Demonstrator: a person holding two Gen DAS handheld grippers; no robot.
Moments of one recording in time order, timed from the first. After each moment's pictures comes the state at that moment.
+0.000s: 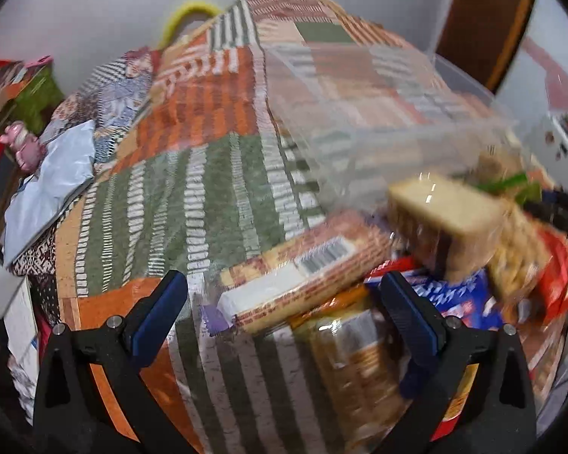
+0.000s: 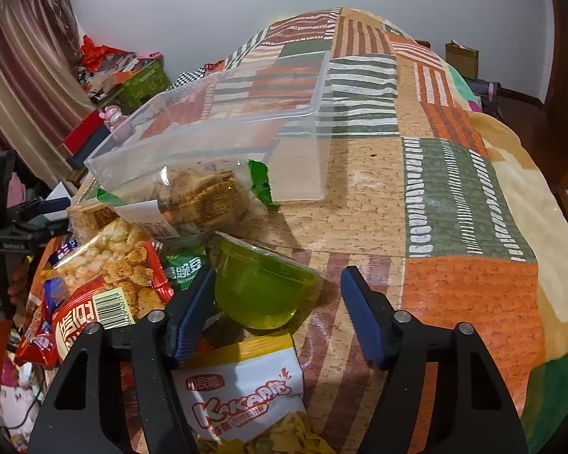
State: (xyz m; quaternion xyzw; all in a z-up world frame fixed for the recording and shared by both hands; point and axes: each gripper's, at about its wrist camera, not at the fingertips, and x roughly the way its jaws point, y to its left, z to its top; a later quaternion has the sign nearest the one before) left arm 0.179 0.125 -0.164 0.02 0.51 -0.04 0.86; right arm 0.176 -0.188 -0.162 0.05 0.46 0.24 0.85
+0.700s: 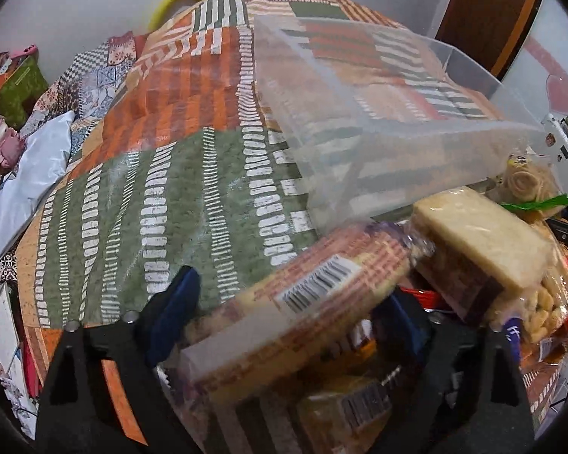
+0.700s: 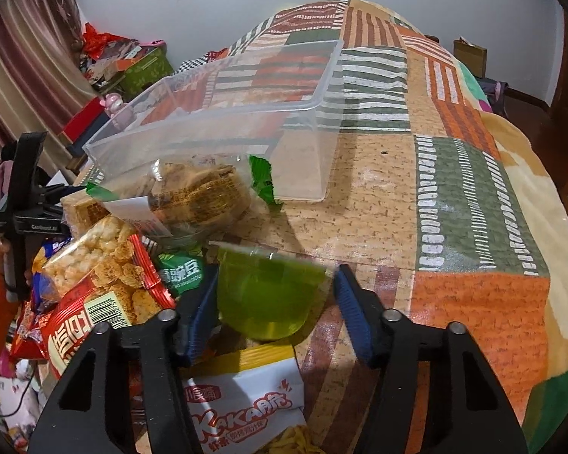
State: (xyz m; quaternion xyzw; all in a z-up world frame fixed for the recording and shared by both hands) left arm 0.212 0.118 -0.193 0.00 0.52 -0.06 0.85; right arm 0.186 -0.180 -0.169 0.04 0.47 0.25 0.84
